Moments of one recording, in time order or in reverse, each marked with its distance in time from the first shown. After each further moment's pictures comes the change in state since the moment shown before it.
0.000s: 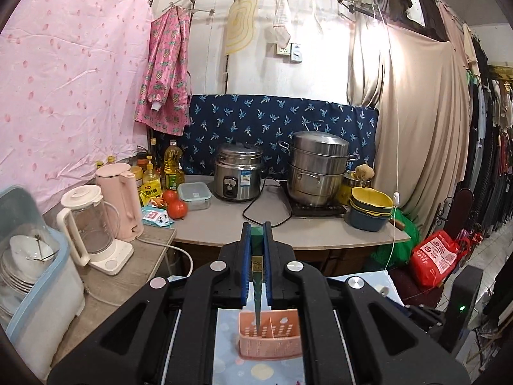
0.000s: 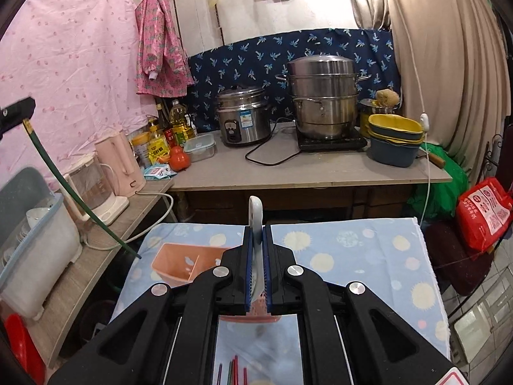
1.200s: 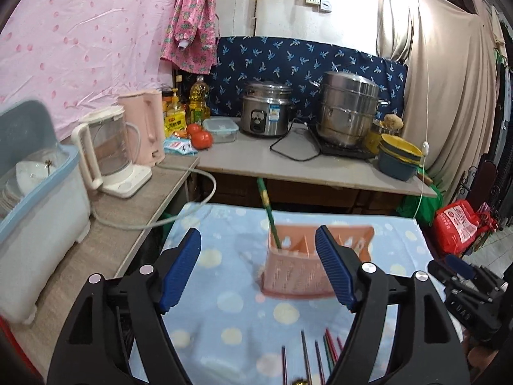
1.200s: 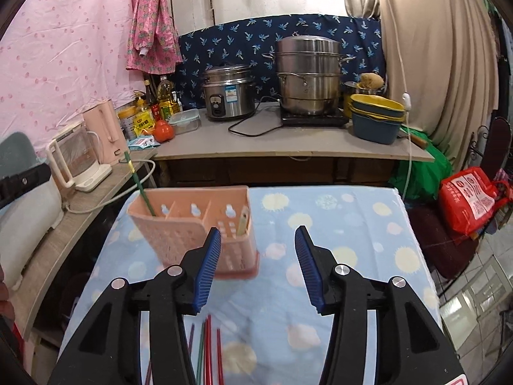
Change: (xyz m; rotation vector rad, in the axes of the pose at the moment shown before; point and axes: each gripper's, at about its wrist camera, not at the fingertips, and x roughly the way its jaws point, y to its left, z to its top) left arm 0.008 0.030 -0.131 -0.049 0.199 0.110; right arm -0.029 -0.019 -0.079 -0.026 0.053 -0.083
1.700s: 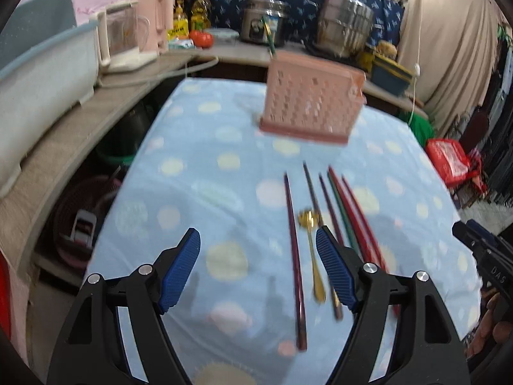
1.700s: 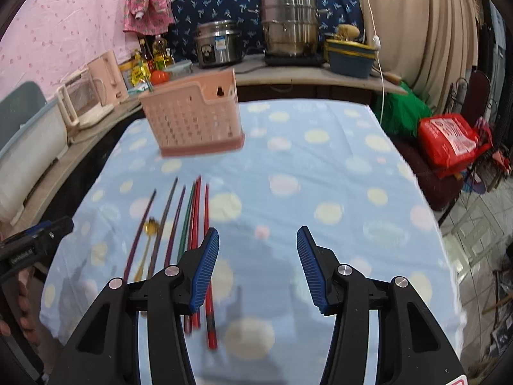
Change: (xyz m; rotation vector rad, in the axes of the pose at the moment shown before) left arm -0.040 0.010 -0.197 -0.022 0.302 -0.052; right arm -0.075 -0.009 -0.164 0.030 0.169 -0.043
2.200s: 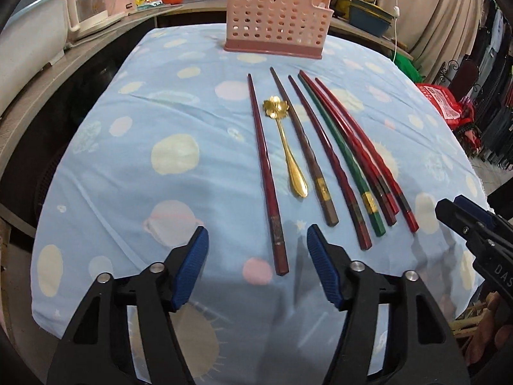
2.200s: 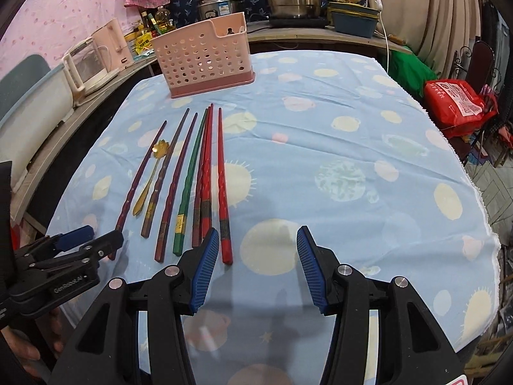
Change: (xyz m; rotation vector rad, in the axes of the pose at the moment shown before) left arm 0.032 -0.032 -0.085 0.086 0.156 -0.037; right arm 0.007 0.016 -0.076 0.021 0.116 0.038
